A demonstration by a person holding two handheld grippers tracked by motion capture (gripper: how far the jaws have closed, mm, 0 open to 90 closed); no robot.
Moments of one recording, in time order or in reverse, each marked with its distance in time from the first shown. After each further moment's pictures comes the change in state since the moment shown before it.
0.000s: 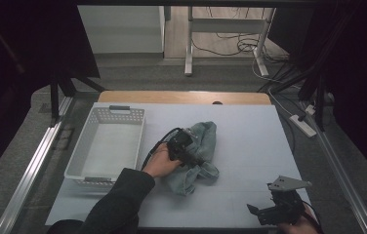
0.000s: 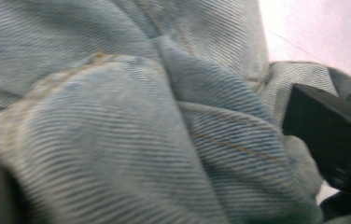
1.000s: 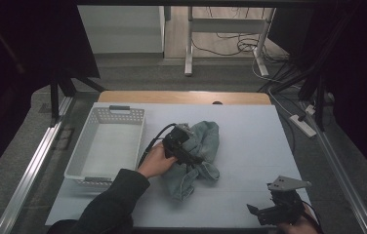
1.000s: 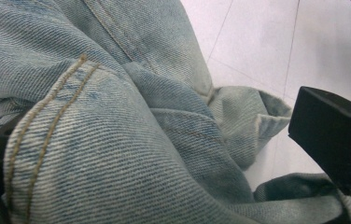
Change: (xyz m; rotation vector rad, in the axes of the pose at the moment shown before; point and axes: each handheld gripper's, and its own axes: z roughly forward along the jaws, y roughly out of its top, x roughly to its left) left arm -0.010 0.004 -0.036 -0.114 -0.065 0.010; right arm 0.000 0.000 0.000 0.003 -0.001 -0.001
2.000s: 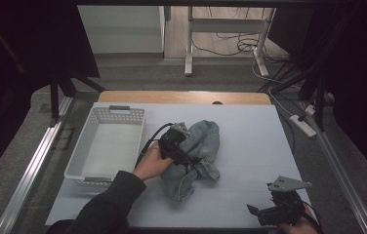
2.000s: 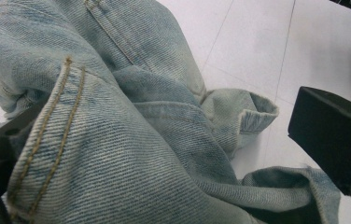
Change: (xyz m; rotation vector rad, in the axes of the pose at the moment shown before) left arm -0.012 -0.001 -0.018 -0.029 0.042 0.028; right arm 0.001 0.000 -0.001 -0.009 0.000 -0.009
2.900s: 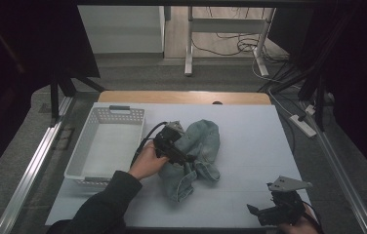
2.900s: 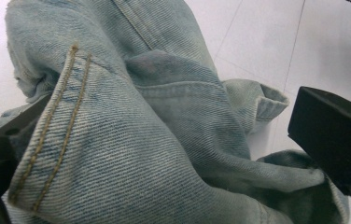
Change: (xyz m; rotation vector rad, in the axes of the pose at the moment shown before) left arm 0.008 -0.007 -0.011 0.005 0.024 -0.032; right arm 0.000 0.000 0.000 -0.005 0.001 0.001
